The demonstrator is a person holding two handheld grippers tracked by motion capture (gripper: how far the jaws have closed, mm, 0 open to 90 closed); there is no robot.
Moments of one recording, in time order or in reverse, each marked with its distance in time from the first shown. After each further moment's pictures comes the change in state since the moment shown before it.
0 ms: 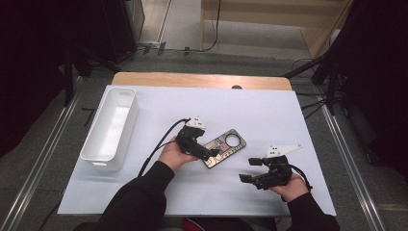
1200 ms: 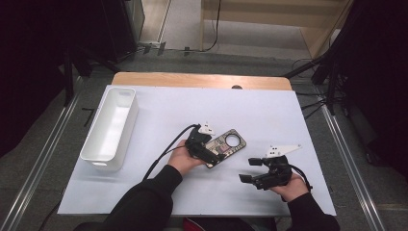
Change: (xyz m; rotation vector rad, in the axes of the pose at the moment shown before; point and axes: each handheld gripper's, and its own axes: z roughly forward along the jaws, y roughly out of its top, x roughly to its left) left arm -0.007 -0.008 0.038 0.051 0.041 0.034; right arm 0.000 0.000 0.000 0.001 0.001 -0.002
